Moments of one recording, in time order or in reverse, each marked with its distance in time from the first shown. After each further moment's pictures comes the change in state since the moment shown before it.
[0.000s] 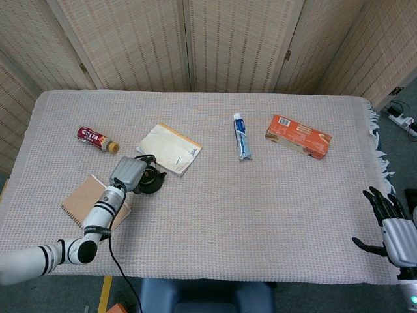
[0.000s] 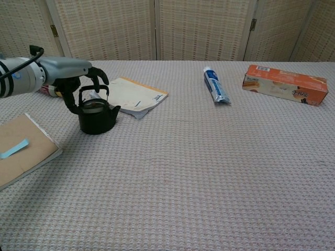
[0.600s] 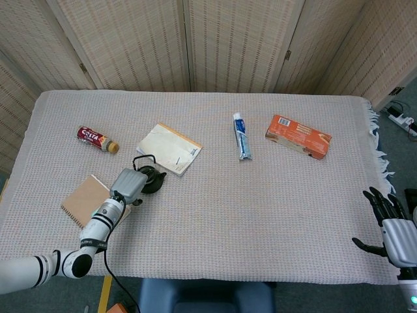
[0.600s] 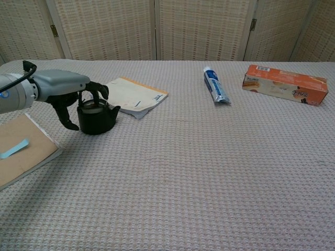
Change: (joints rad) left arm 0.041 0.001 0.066 -0.053 0.087 0.039 -0.004; right arm -0.001 0.004 0.000 -0.012 0.003 -0.001 -0.011
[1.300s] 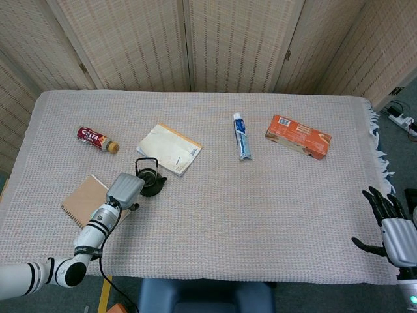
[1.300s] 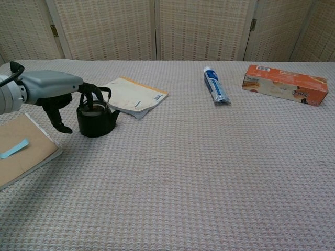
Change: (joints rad) left arm 0.037 0.043 0.021 -0.085 0.037 0.056 0.017; right arm 0.002 0.003 0.000 -0.004 -0.001 -0.003 -0.004
